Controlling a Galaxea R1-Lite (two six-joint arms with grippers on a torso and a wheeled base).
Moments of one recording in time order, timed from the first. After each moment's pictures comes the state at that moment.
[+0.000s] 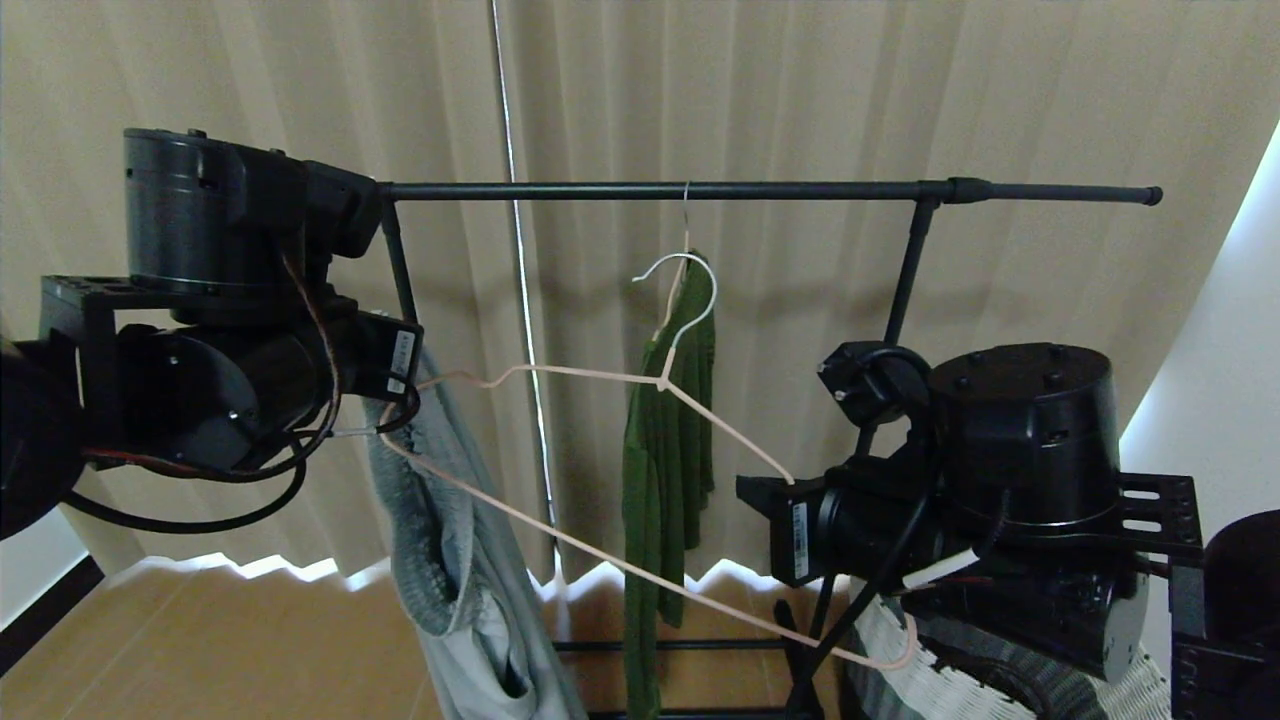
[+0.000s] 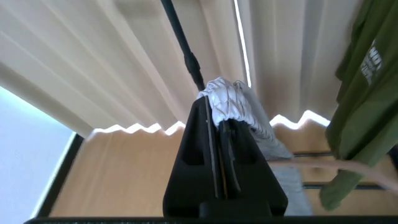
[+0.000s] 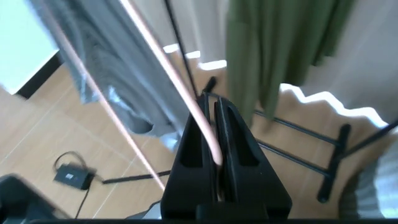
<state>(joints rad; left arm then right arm) -0.48 1.56 -1.07 -0.13 0.64 0.15 0.81 1.65 -0.82 -0.37 -0.23 0.40</state>
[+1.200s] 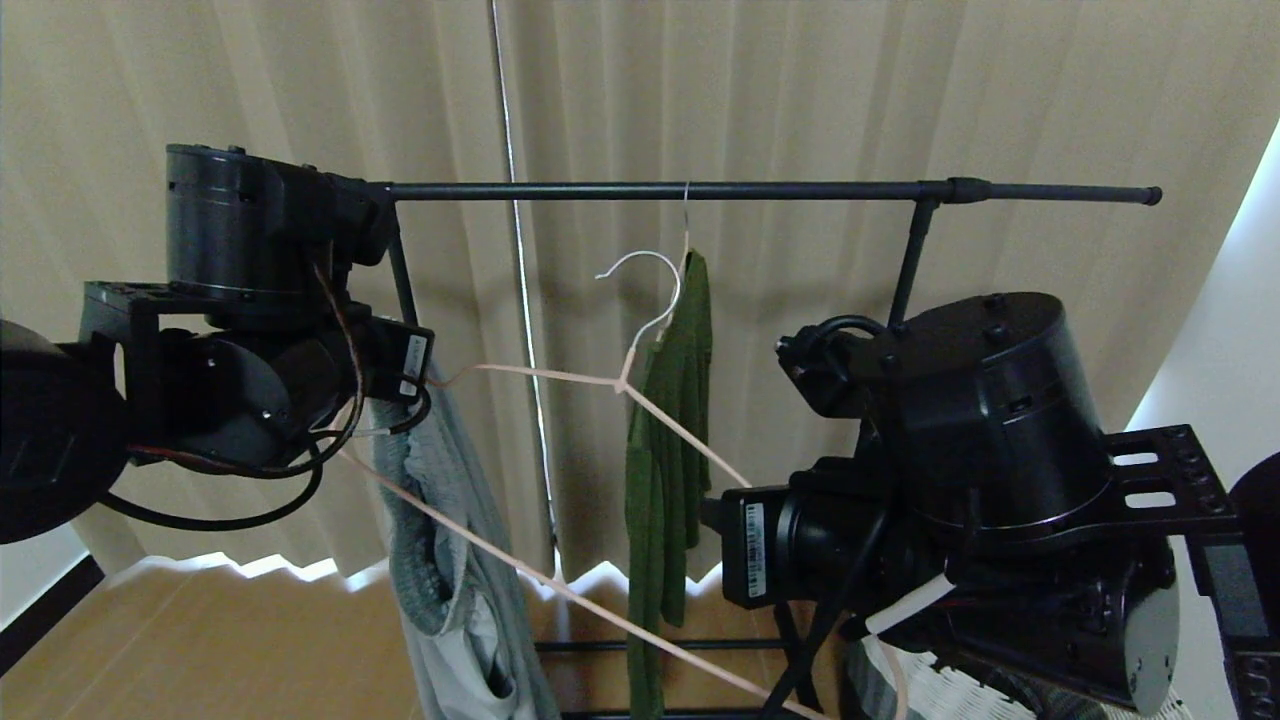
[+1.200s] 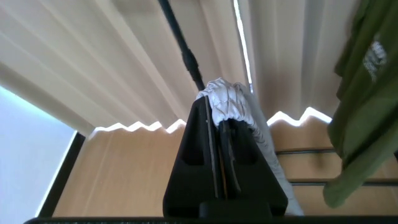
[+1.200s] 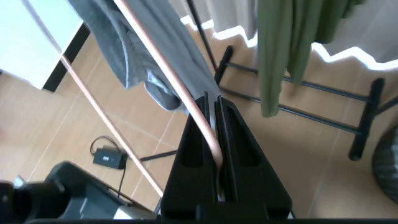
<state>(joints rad) -0.48 1.60 -1.08 -0.14 0.66 0.14 0.97 1.66 -1.07 0.03 -0.33 0.64</state>
